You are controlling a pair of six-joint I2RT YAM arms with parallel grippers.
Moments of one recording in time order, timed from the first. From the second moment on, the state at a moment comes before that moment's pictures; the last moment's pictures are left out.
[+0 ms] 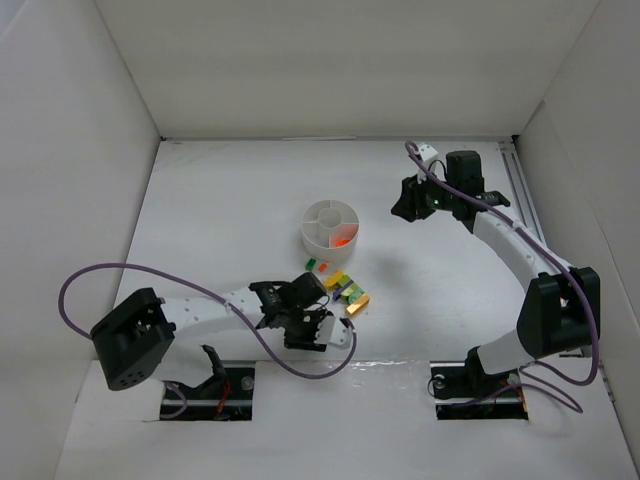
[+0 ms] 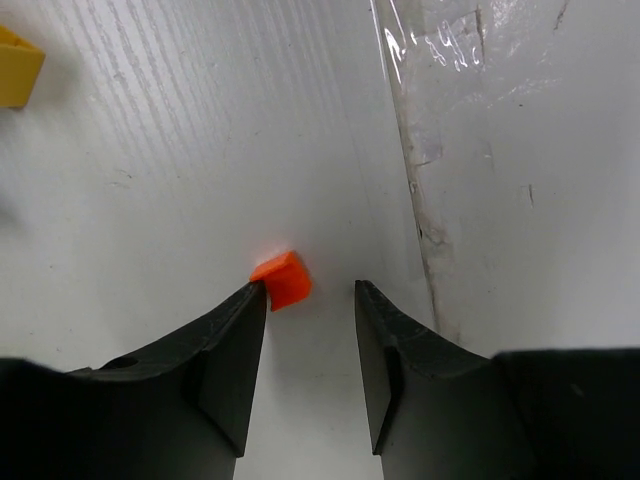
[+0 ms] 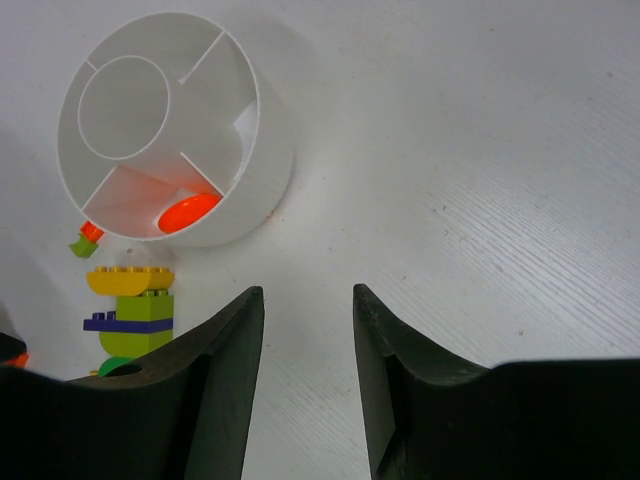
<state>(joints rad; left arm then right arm) -1.04 1.31 0.61 -0.48 0.36 0.72 0.20 1.49 1.15 -0.31 -0.55 -0.13</state>
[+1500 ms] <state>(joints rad) -0.73 1.43 1.10 -0.46 0.32 0.59 0.19 1.49 1.19 -0.33 -0.55 -0.13</state>
